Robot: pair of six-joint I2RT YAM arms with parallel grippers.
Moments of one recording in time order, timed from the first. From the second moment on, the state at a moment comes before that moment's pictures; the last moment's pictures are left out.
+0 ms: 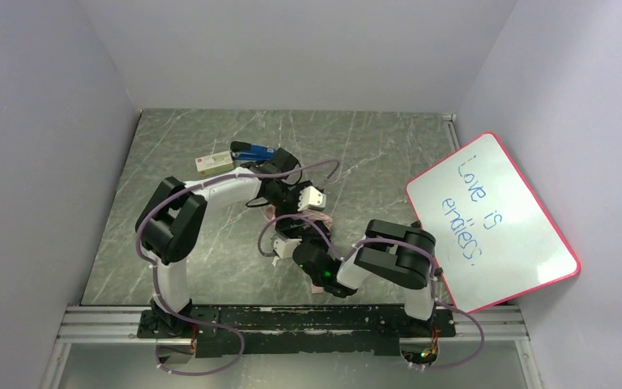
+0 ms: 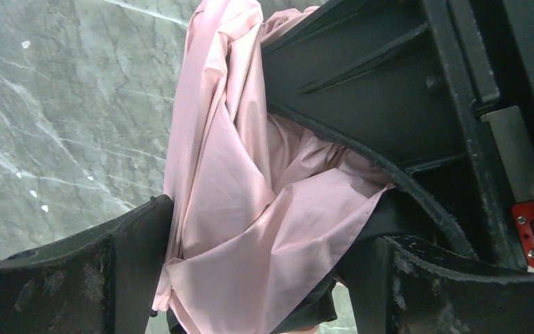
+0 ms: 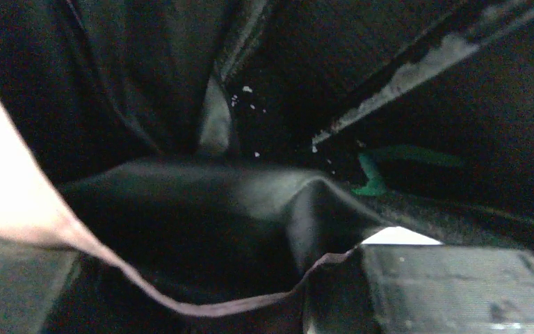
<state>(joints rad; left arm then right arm) -0.67 1.90 1.29 -0.54 0.52 0.91 1.17 1.92 0.52 0.87 0.82 -0.86</state>
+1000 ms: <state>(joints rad) -0.57 1.92 1.22 -0.51 0.70 0.90 1.17 1.92 0.50 0.91 0.81 -0.88</state>
